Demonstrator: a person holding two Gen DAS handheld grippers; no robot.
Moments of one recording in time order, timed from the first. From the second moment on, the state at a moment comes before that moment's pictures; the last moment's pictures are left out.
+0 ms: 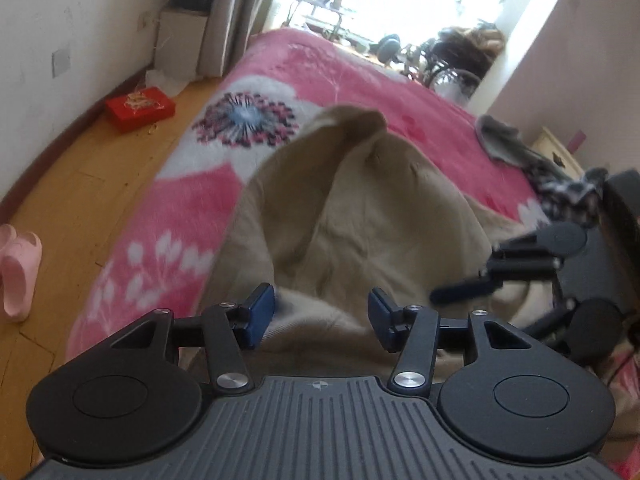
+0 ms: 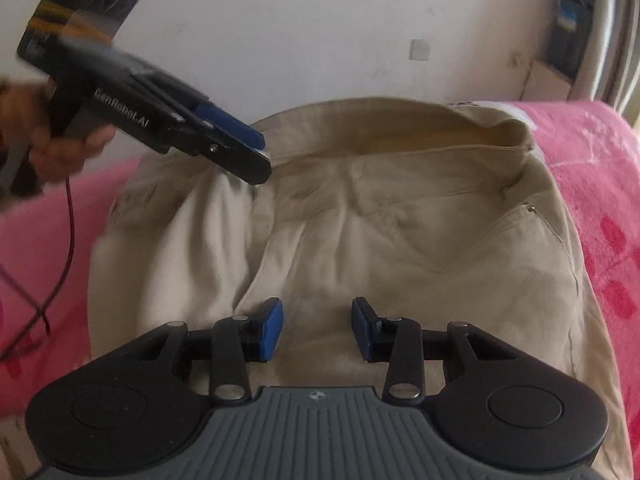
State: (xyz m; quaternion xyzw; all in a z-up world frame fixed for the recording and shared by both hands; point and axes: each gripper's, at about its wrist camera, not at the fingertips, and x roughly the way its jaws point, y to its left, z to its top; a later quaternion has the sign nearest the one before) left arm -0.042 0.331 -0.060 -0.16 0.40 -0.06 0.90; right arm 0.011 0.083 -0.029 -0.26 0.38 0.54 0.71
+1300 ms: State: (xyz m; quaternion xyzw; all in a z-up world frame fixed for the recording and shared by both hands) left arm -0.063 0.323 -0.026 -0.12 0.30 -0.07 0.94; right arm 0.044 0.100 0.062 -0.20 0.26 0.42 0.84
